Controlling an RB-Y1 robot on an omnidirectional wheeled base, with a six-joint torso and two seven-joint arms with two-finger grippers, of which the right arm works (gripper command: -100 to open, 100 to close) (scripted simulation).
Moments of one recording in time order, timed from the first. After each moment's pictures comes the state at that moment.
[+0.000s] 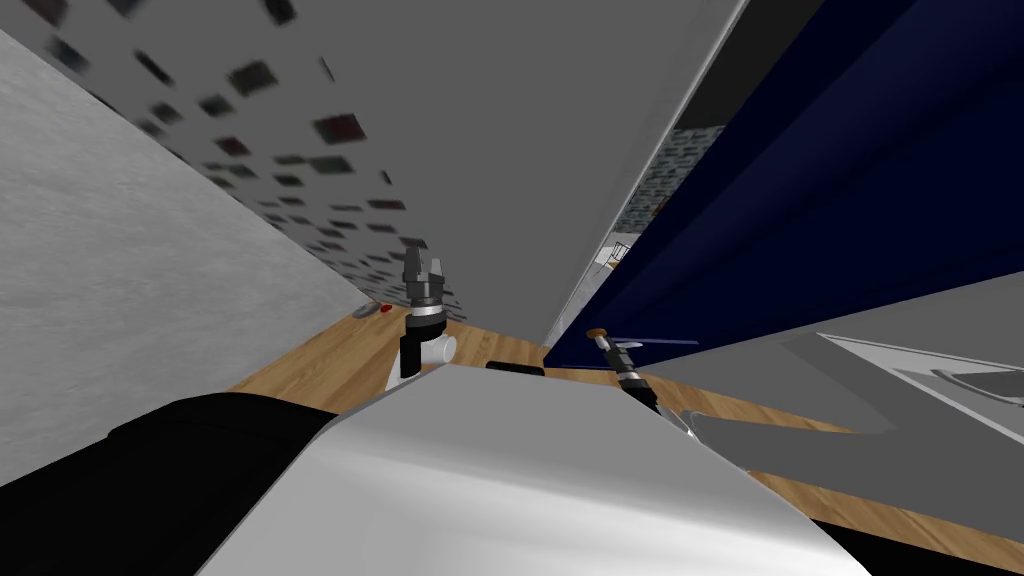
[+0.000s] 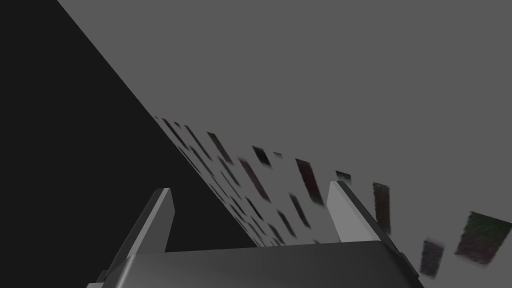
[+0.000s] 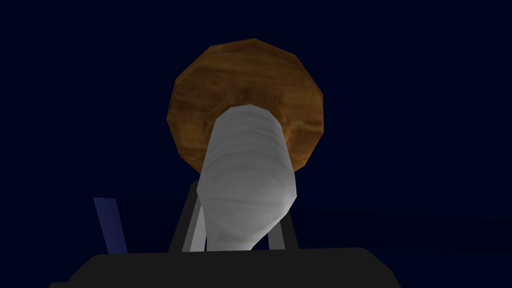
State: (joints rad) arm 0.18 -0.51 -0.11 -0.75 0.18 -1.04 -0.53
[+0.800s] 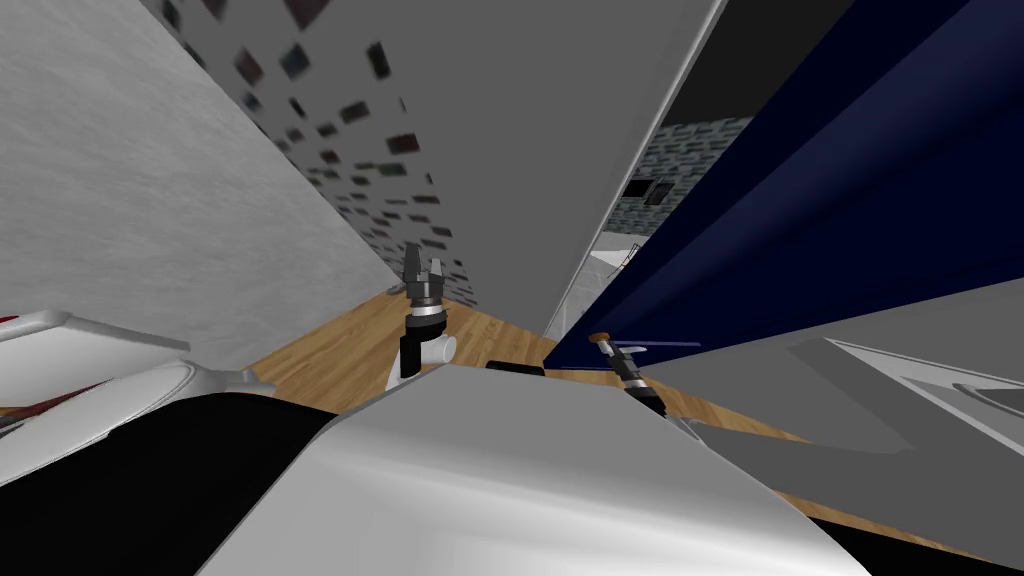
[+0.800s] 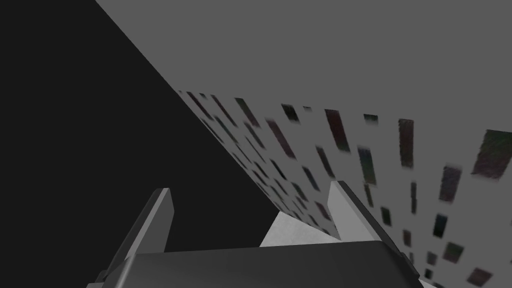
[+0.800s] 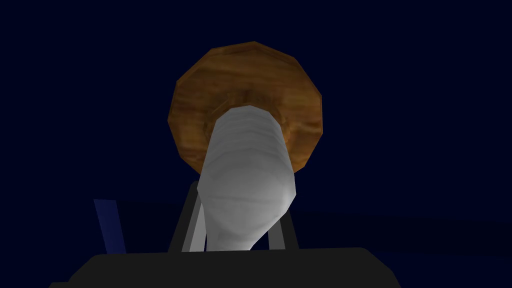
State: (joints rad) arm 0.20 -0.53 -0.11 -0.71 0.20 -1.13 -0.55
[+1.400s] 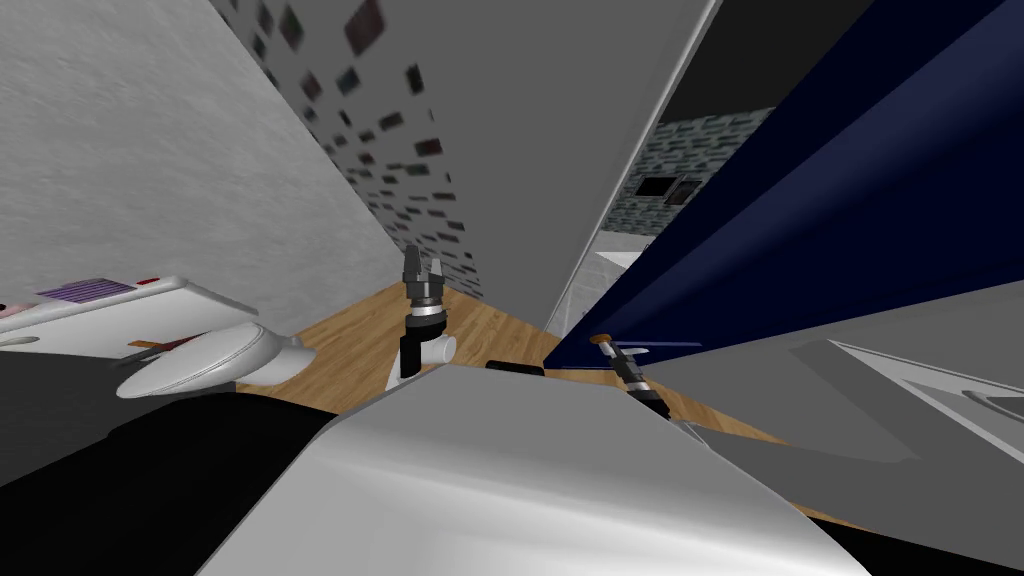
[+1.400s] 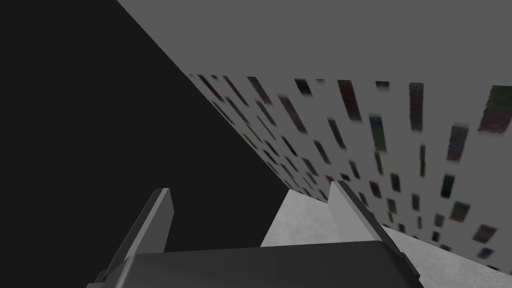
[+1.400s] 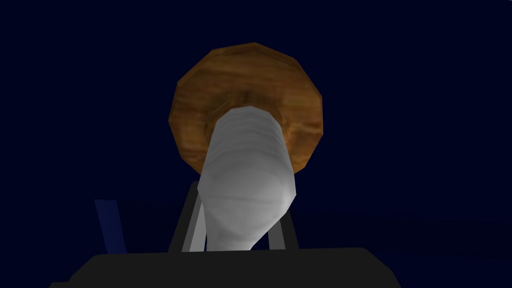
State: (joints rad) arm 0.20 -0.54 -0.11 -0.68 0.20 -1.17 -0.55
